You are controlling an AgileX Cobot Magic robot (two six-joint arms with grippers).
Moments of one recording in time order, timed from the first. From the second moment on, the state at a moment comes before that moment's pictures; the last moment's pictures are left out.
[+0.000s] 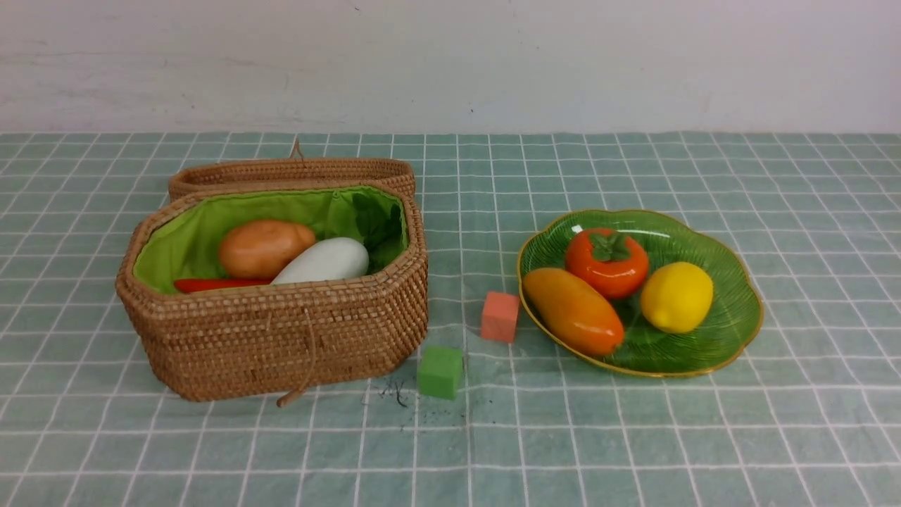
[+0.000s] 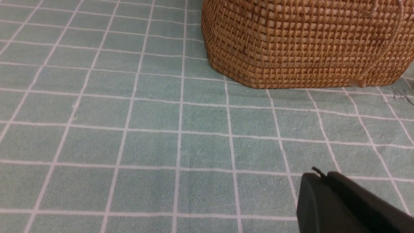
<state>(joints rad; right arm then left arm) -0.18 -0.01 0.02 0.21 0.39 -0.21 -0.06 -0.01 0.03 -0.01 0.40 -0.15</state>
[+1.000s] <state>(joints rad) -0.18 -0.01 0.02 0.21 0.39 -0.21 -0.06 -0.01 0.03 -0.01 0.40 -0.15</state>
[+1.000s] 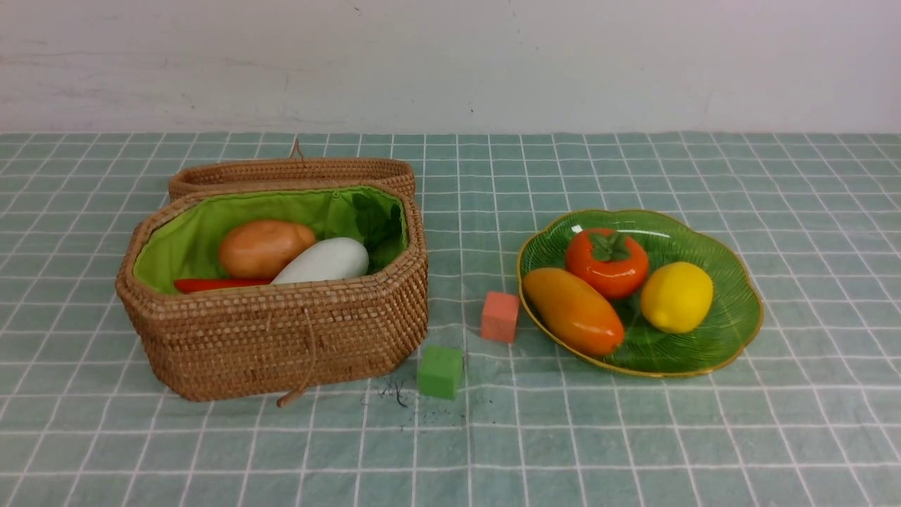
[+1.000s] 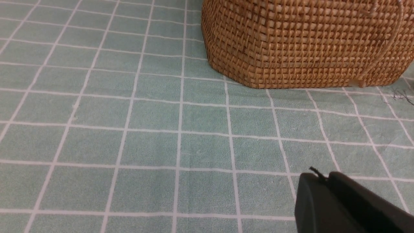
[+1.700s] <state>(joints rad) -0.18 -0.01 0.02 0.21 0.39 -0.21 -0.06 -0.01 0.03 -0.01 0.40 -0.15</state>
